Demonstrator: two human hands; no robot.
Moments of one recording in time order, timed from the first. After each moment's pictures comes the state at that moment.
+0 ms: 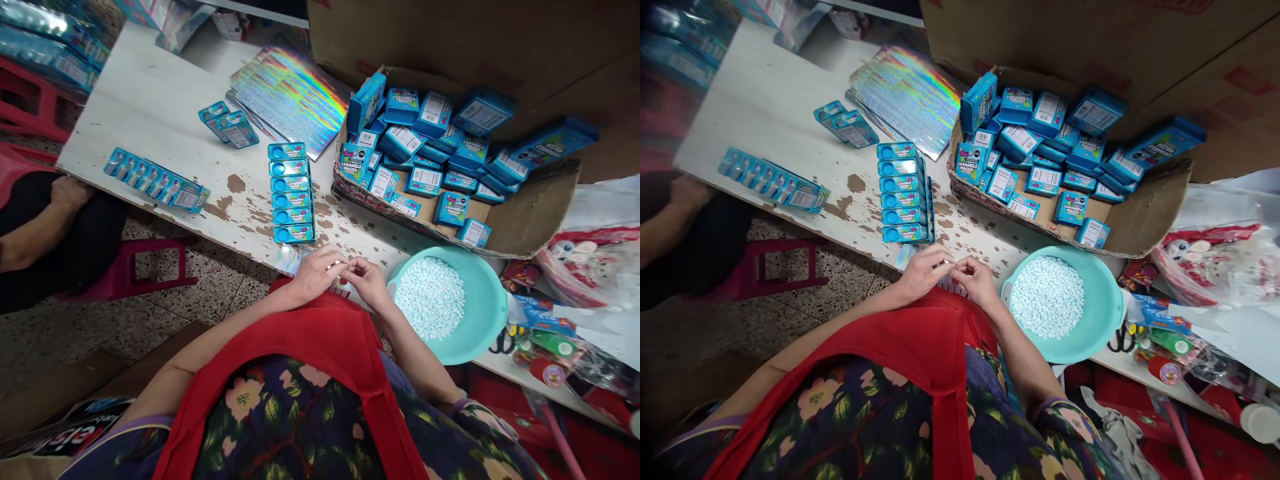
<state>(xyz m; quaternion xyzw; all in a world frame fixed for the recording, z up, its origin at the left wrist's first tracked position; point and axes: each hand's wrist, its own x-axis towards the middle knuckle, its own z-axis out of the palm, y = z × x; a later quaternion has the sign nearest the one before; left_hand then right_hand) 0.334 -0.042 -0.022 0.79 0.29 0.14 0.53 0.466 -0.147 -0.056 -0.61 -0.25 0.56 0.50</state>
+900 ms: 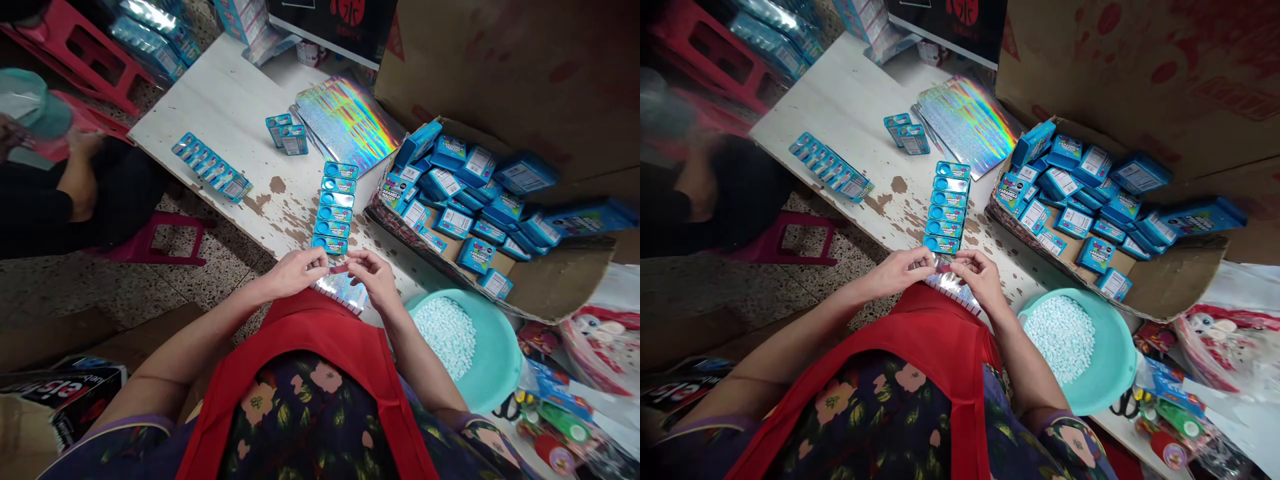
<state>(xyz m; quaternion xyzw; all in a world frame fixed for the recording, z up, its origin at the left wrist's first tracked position) 0.261 0.006 0.039 0.74 0.42 0.03 0.53 0.450 -0.078 -0.014 -0.56 -0.27 0.60 0.51</state>
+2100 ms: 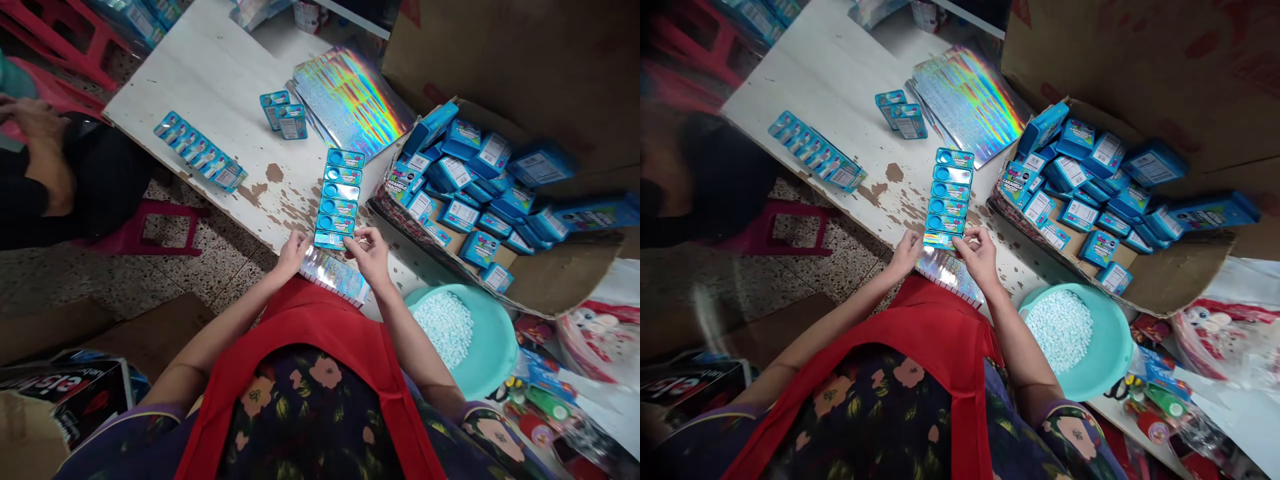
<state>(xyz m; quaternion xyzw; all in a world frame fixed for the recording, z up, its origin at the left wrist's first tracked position) 0.239 0.008 -0.081 0.63 0.59 0.15 0.48 0.442 -0.043 -0.048 -0.67 -0.30 0.47 0.50</state>
